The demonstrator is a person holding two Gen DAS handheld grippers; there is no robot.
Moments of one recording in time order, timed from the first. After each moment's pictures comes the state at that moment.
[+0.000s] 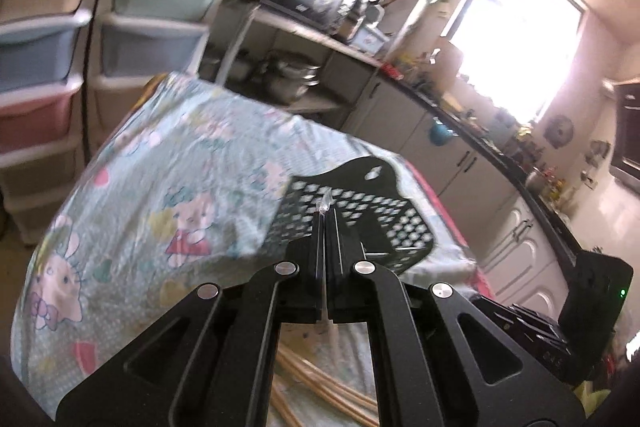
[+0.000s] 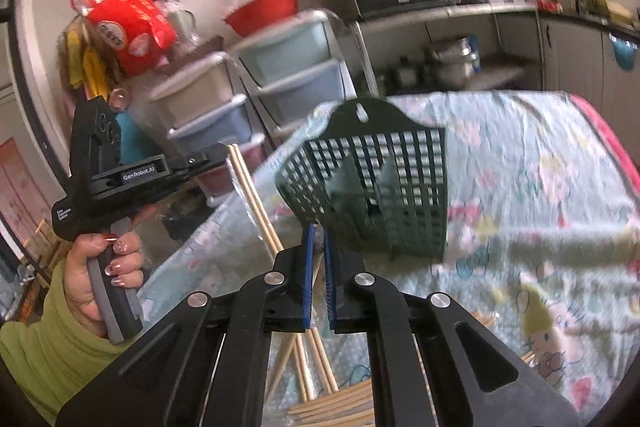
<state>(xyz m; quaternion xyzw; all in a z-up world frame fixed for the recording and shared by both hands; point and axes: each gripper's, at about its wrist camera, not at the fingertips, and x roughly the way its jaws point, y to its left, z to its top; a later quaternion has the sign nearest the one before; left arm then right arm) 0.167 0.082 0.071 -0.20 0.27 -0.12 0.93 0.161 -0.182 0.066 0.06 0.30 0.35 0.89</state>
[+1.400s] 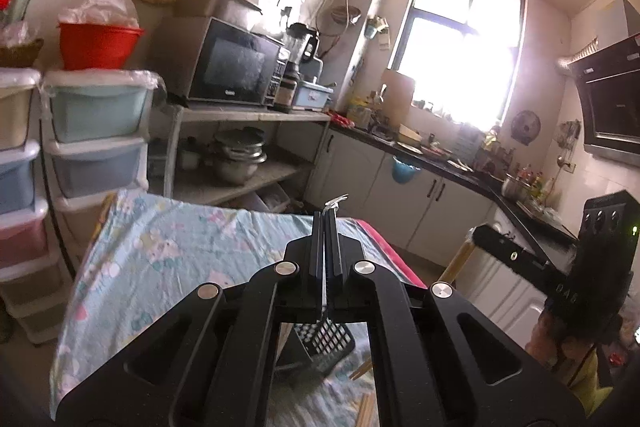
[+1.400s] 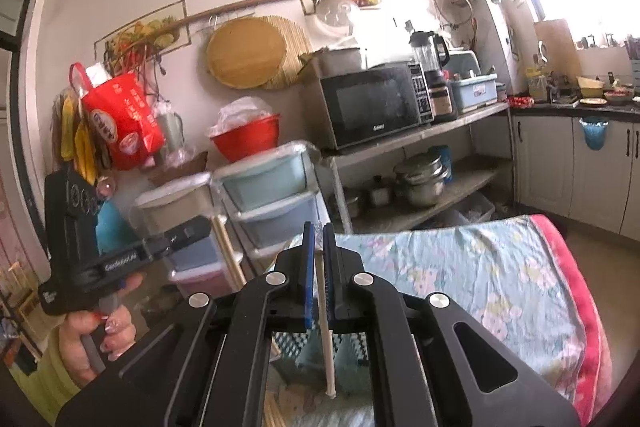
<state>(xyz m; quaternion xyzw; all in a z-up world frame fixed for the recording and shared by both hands) 0.186 0.027 0.194 -0.13 0.16 -0.16 0.96 0.197 -0.225 0.202 0.09 0.14 0.28 0.94</state>
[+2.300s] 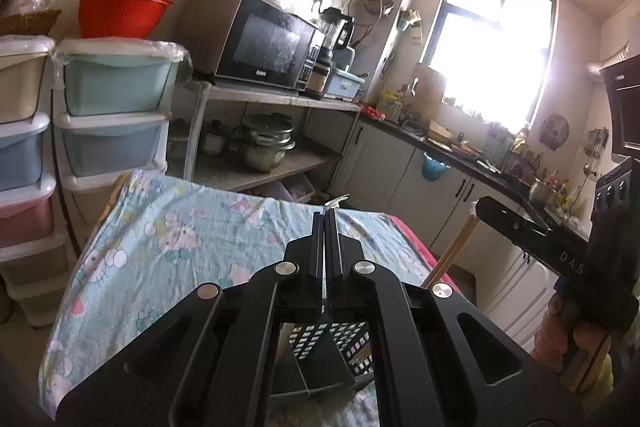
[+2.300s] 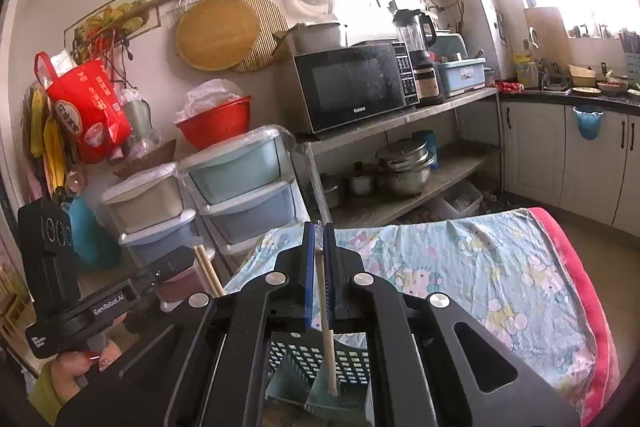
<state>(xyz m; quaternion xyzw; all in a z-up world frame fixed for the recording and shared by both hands) 0.235 0.042 0.150 -0.15 0.19 -0.12 0.96 0.271 -0.195 0.173 0.09 0.18 0.25 0.95</state>
